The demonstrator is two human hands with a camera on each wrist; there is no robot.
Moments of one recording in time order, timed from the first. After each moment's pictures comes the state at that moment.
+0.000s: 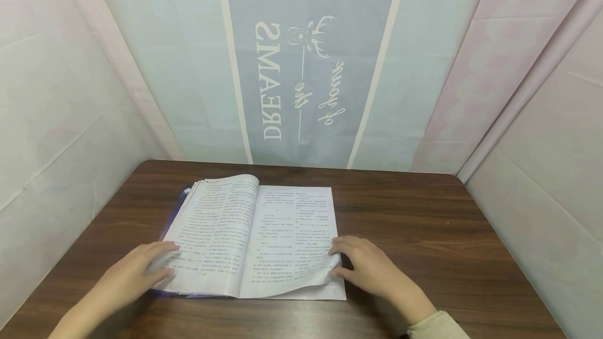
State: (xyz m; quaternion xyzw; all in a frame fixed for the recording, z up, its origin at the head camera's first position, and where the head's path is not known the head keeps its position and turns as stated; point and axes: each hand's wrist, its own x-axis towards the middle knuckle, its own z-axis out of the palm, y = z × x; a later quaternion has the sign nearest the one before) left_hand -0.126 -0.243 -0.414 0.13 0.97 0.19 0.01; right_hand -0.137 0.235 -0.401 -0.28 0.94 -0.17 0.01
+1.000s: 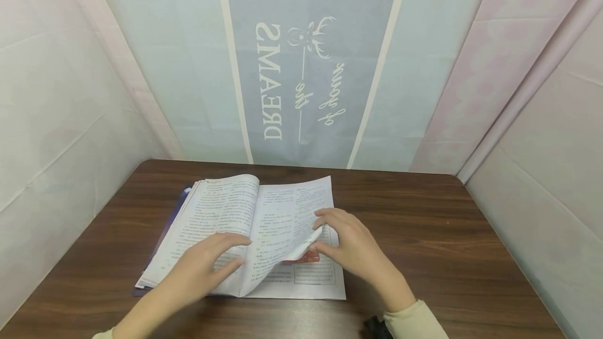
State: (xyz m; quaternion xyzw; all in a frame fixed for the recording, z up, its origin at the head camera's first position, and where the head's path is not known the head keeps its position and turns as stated) left_hand -0.131 -0.125 -0.385 0.29 0.91 0.28 -0.10; right_hand -0.157 0.201 -0.369 -0.28 0.91 -0.27 -0.12
